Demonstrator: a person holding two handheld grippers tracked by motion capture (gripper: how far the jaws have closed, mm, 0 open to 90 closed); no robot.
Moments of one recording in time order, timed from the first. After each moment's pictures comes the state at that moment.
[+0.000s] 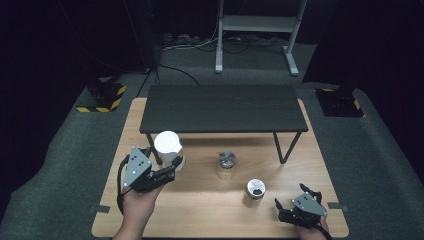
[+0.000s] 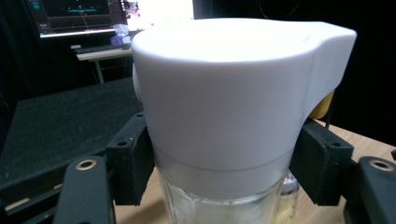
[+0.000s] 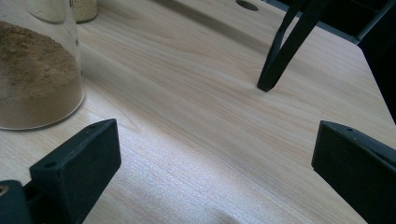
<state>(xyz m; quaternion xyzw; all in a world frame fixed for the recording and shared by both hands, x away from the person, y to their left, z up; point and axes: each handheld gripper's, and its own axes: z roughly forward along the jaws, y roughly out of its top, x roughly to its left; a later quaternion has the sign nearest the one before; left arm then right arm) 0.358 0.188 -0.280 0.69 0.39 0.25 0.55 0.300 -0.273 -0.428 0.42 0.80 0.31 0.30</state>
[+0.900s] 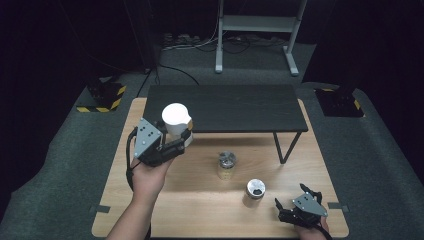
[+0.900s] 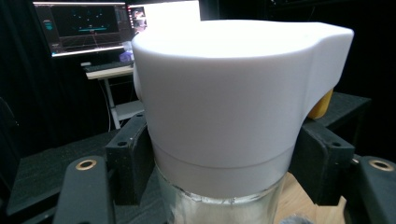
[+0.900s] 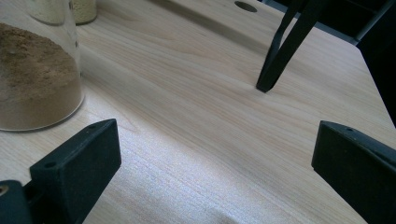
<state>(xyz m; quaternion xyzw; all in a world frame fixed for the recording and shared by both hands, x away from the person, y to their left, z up) 0.409 0.168 -0.243 0.68 0.40 0.28 0.55 0.299 -0.273 -0.428 0.42 0.80 0.31 0.30</state>
